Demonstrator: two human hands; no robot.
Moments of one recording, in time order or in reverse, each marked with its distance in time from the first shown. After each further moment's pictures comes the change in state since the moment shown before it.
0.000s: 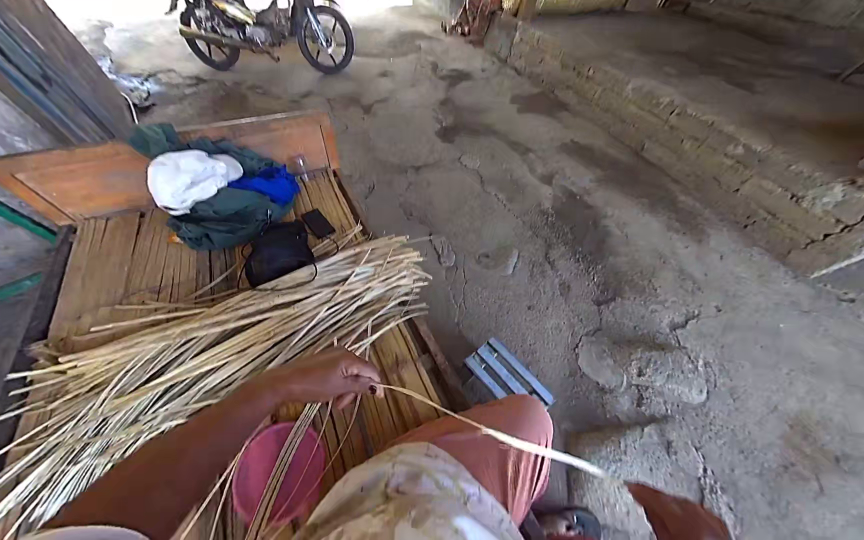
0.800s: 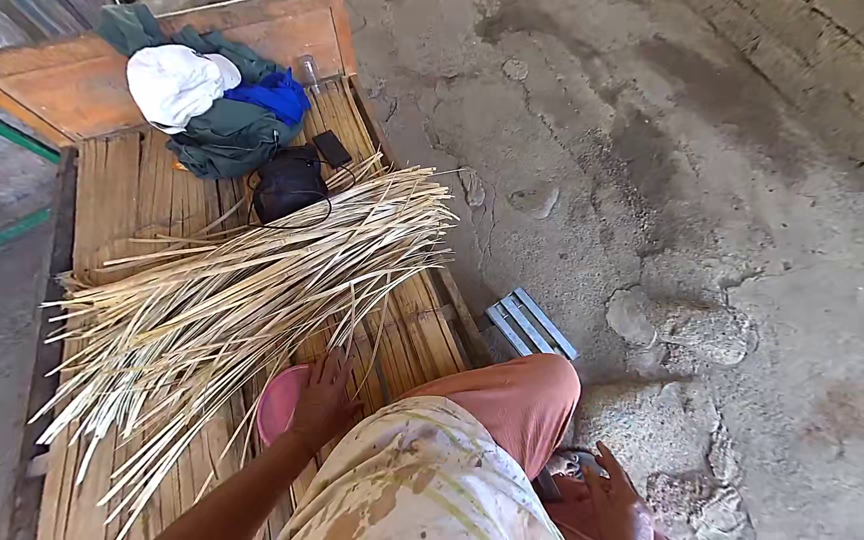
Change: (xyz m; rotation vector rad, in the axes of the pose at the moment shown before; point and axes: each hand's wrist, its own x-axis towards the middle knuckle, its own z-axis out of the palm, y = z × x) left_hand -0.035 -0.135 0.193 0.414 0.423 -0.618; right_hand -0.019 0.018 0.134 0.278 -0.087 0.450
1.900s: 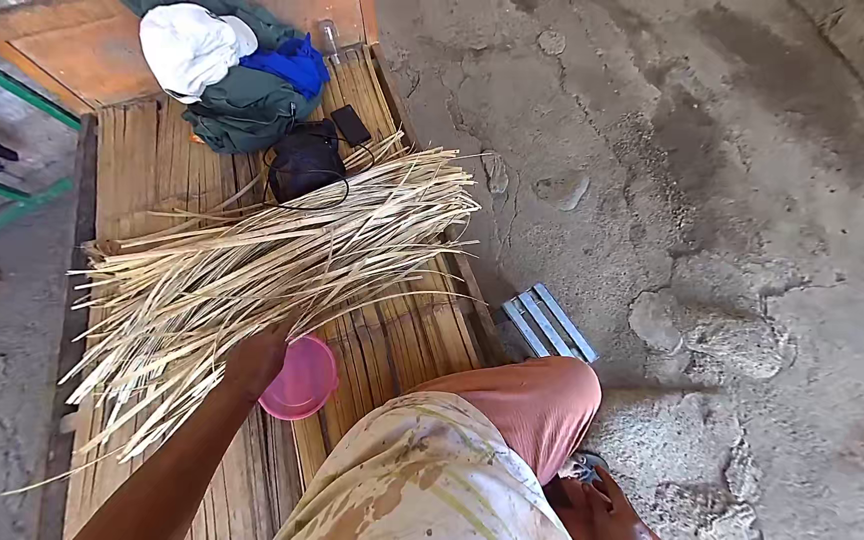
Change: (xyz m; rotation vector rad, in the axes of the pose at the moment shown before) left_hand 0.005 -0.064 -0.106 0.150 -0.057 -0.331; right_hand -0.005 0.019 0.018 -0.047 -0.115 0.085
